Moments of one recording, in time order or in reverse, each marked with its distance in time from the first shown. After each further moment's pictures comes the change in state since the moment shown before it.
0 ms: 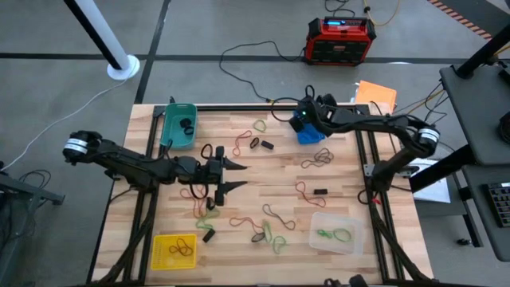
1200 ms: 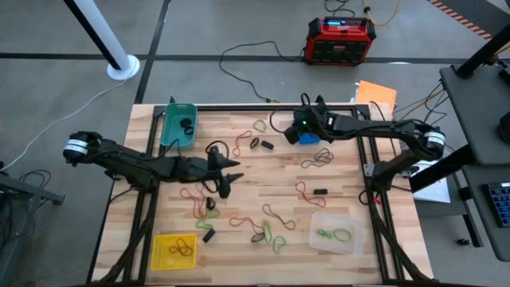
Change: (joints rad) left arm 0.062 0.003 0.000 -0.347 -0.148 -0.313; right arm 0.136 -0.089 0.000 -0.051 -0.154 0.097
